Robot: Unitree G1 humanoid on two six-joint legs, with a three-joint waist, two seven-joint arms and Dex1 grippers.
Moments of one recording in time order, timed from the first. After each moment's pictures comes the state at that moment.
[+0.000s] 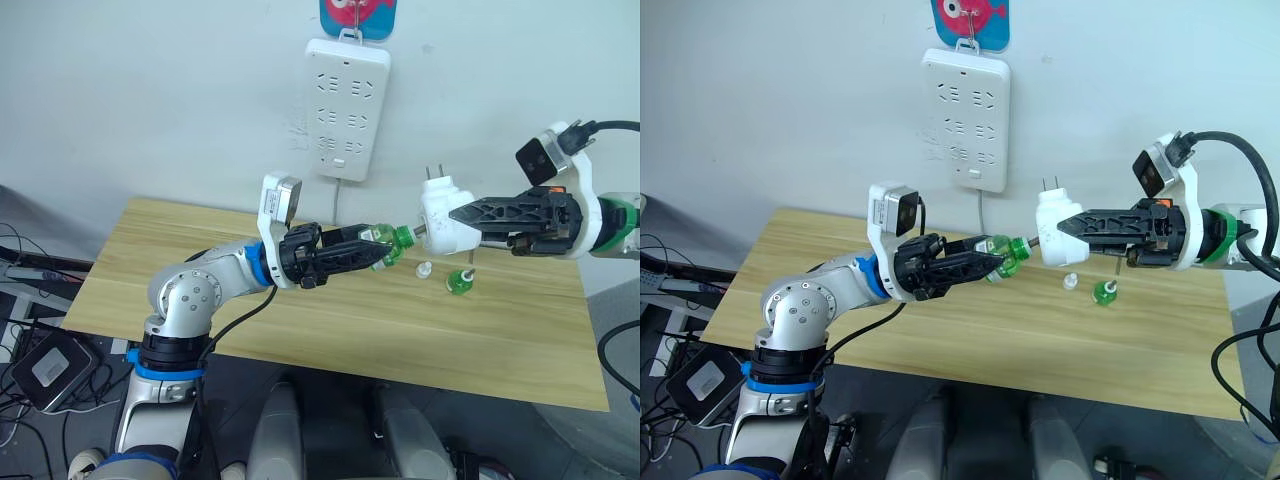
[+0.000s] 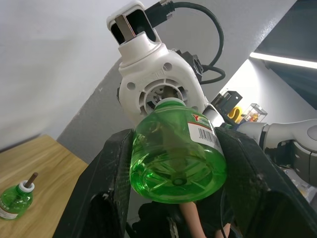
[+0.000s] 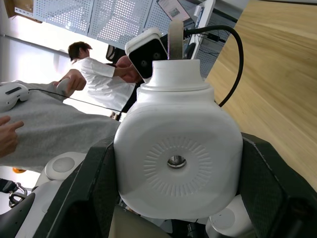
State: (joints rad) left arm -0.59 0.37 0.04 -0.18 -1.08 0.97 -0.93; right arm -0.83 -1.01 -0.02 0.22 1.94 1.49 0.43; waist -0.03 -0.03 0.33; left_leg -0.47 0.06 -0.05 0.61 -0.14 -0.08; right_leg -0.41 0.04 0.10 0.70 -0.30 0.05
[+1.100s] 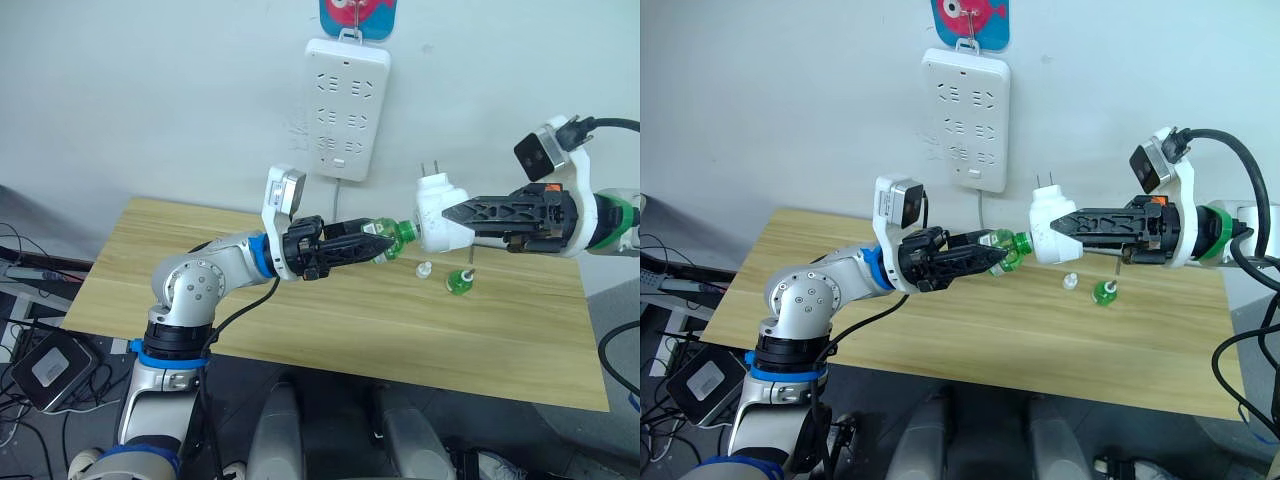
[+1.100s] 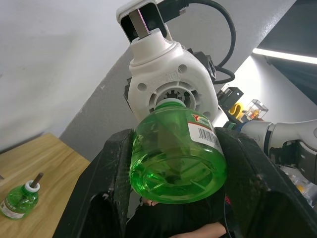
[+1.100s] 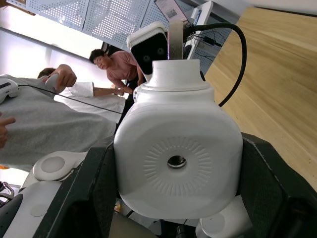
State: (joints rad) left arm -0.64 0.37 0.03 -0.13 -1.05 0.97 -0.95; right arm -0.83 -1.01 -0.01 0.16 1.94 1.44 0.41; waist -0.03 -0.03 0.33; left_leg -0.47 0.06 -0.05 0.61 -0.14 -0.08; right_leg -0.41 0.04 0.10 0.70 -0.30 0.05
